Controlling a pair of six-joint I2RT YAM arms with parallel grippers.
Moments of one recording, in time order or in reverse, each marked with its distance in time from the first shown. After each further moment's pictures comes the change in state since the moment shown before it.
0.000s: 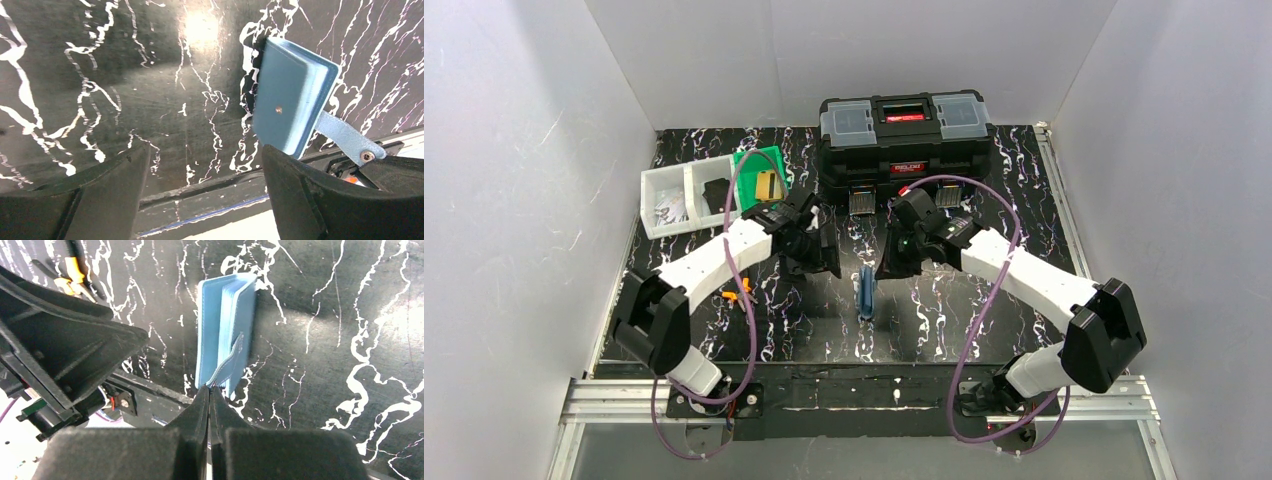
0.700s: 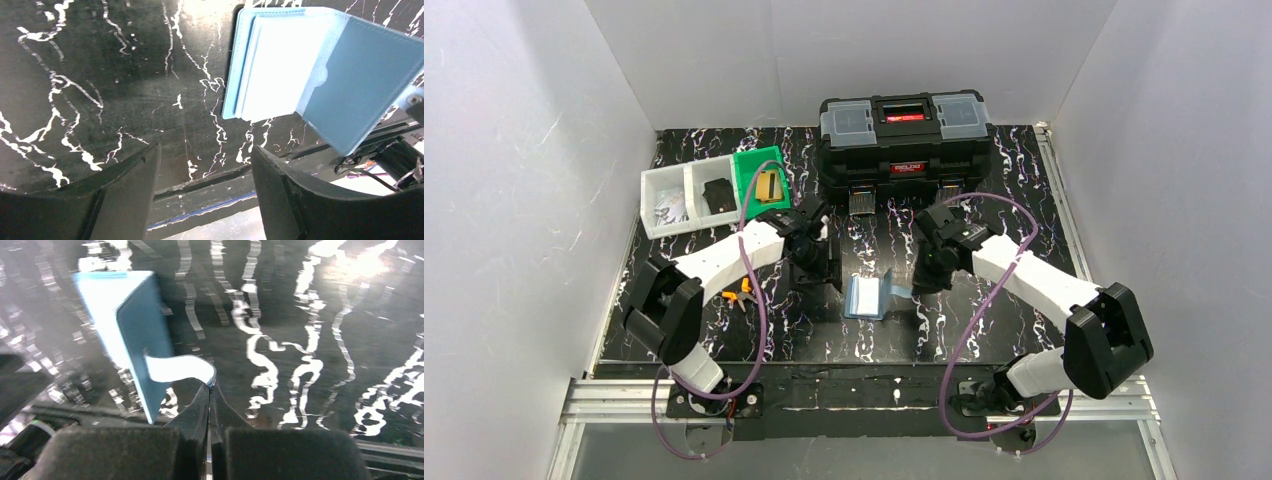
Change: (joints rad) left arm -0.016 0.015 -0.029 -0.005 0.035 0.035; right arm -0.098 -0.034 -0.090 -0.116 0.080 -0.008
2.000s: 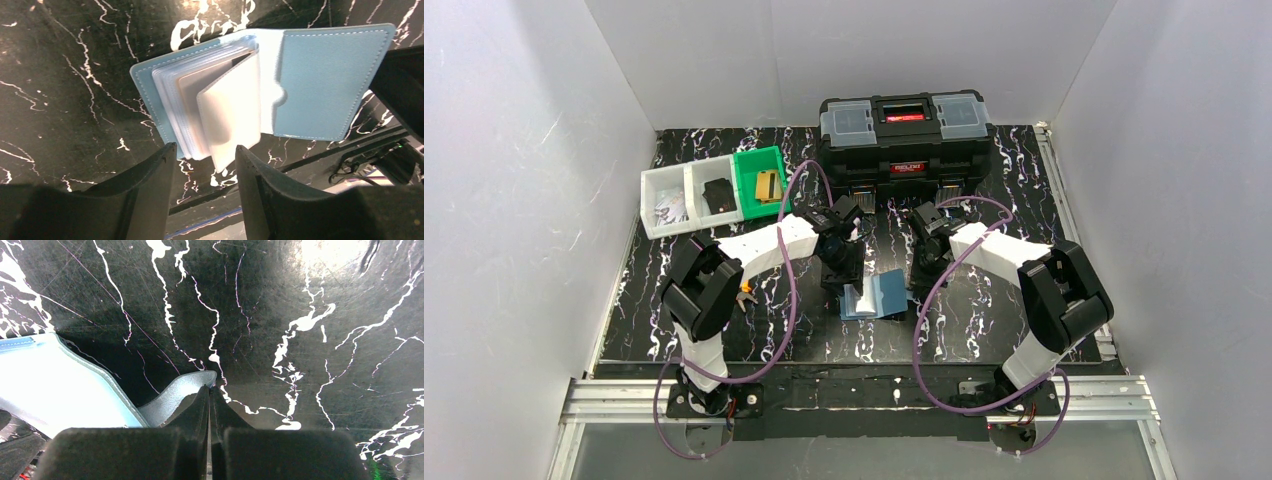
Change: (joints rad) left arm -0.112 0.231 0.154 0.038 0.009 -0.009; right arm -0.097 0.258 -0.039 0.107 0.031 -0.103
